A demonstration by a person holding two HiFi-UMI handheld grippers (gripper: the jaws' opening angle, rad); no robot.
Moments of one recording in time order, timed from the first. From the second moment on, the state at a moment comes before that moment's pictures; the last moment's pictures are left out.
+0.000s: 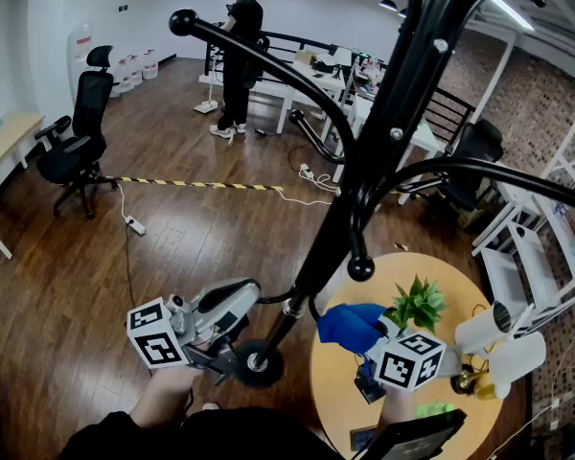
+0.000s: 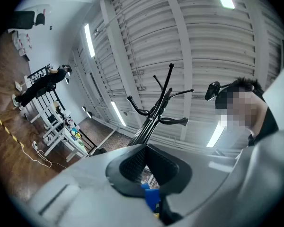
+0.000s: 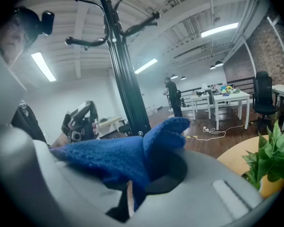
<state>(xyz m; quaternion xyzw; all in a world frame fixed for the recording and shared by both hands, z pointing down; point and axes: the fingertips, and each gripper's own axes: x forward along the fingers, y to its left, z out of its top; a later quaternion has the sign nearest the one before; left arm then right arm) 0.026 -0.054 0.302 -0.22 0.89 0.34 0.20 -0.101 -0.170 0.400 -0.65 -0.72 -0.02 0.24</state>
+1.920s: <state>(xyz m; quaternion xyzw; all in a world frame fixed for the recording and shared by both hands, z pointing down) 0.056 -0.059 0.279 -0.23 0.89 0.31 0.23 -0.101 -0.274 0.004 -0.56 -0.75 0.26 -0.23</state>
